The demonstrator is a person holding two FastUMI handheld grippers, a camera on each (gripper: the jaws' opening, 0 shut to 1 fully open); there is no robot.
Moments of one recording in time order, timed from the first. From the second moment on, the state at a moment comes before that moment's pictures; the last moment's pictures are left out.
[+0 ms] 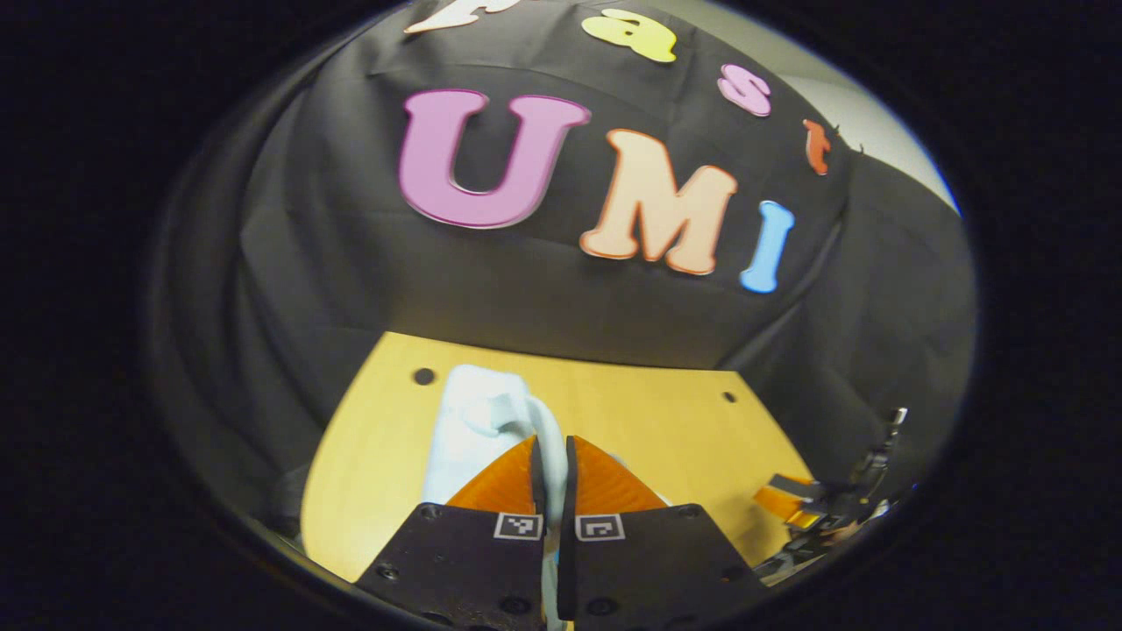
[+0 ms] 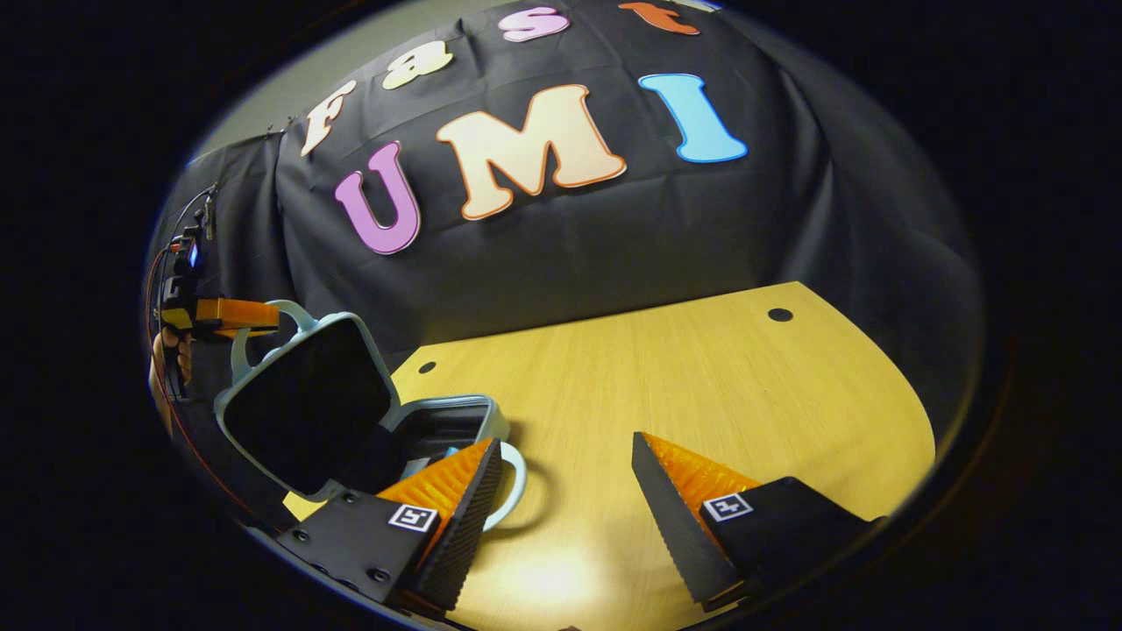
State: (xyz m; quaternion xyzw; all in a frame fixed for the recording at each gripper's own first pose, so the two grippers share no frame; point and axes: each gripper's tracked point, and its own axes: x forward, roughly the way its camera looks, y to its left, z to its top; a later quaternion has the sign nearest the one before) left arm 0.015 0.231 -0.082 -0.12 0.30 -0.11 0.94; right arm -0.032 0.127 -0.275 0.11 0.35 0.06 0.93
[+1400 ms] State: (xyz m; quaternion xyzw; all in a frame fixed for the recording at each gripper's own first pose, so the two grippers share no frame) left arm -0.010 -0.005 -0.218 -0.04 0.28 -0.08 0.96; right arm -0.040 -0.028 -0.201 0.09 0.28 0.03 0.95
